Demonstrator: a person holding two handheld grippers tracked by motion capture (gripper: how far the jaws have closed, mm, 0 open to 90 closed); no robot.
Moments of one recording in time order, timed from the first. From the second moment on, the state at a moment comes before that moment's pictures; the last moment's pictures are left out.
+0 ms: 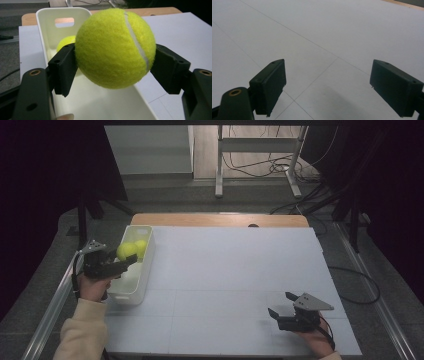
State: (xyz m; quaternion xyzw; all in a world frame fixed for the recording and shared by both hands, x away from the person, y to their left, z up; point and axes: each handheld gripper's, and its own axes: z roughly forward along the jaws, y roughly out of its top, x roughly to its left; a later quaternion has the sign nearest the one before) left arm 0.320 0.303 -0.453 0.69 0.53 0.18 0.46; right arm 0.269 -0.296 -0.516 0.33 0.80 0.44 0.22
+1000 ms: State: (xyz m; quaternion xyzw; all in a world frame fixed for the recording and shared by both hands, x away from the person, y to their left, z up) left arm 0.329 0.297 -0.458 0.72 0.54 0.17 0.39; right arm 0.269 -0.296 -0.516 0.33 0.80 0.44 0.22
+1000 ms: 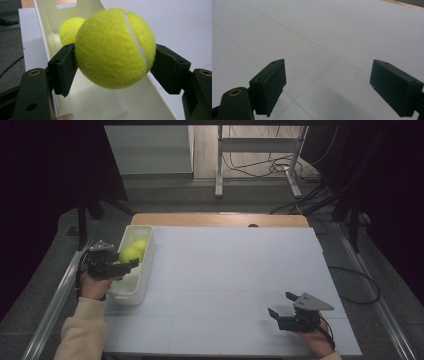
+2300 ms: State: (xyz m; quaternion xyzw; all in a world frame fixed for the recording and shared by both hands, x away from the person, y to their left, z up) left arm 0.303 0.285 -0.433 0.71 0.47 0.18 0.49; right arm 0.266 -0.301 -0.517 0.34 0.80 0.45 0.22
